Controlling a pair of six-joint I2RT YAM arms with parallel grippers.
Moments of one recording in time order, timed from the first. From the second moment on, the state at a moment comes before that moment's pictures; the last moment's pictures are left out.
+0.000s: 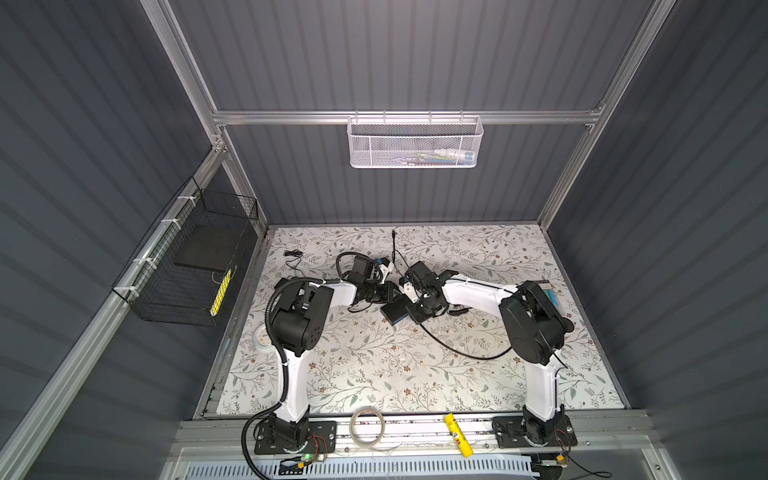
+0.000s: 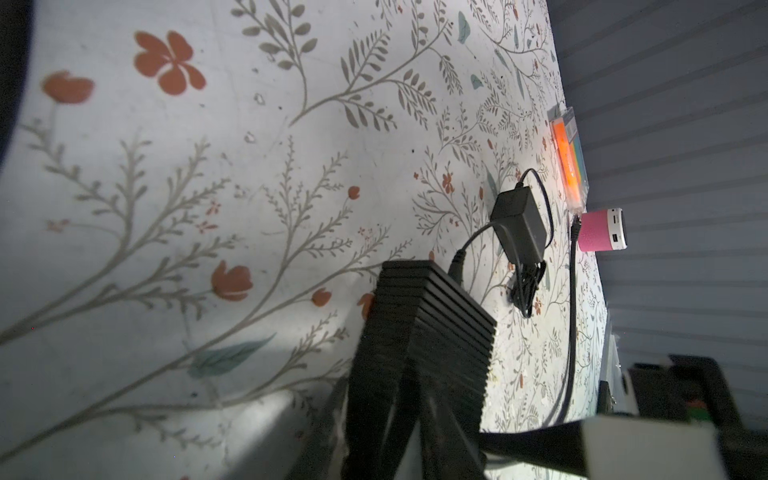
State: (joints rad) left arm -0.43 2.07 1.18 0.05 0.71 -0.38; right arm 0.69 2.02 1.40 -0.64 -0.11 0.09
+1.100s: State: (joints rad) left arm -0.45 2.07 1.14 0.17 0.67 -0.43; right arm 0.67 2.05 1.46 -0.70 -0.12 0.06
